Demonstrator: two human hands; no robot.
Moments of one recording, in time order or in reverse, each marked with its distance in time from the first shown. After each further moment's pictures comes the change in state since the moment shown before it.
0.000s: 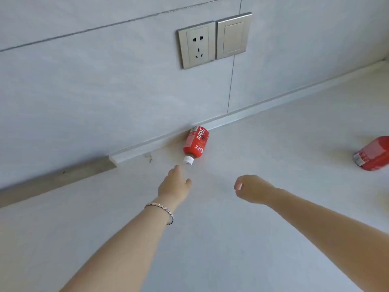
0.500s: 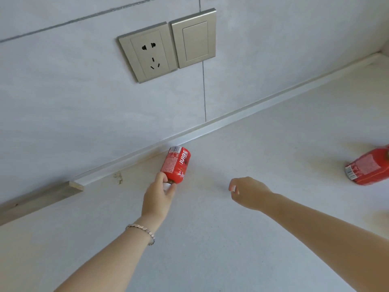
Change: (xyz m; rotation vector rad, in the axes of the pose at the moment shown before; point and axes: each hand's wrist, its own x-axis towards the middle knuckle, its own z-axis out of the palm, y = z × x) left_hand 0.046 0.038 0.025 -0.198 0.251 0.093; right_hand 0.051 0.058 -0.047 -0.038 0.006 -0.023
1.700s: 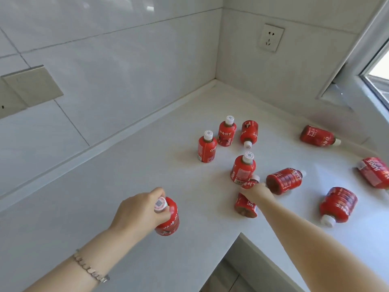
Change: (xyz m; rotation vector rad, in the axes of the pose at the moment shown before) left_hand -0.212 0.238 0.065 0.421 -0.332 0.577; right_hand -0.221 0.304 0.004 0.779 0.489 0.854
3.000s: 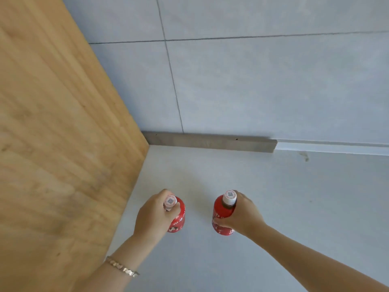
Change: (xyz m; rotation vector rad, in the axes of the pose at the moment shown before) left_hand -0.484 -0.556 -0.067 -0.395 0.566 -0.942; right_hand -0.606 -0.145 0.537 -0.483 -0.737 -1.076
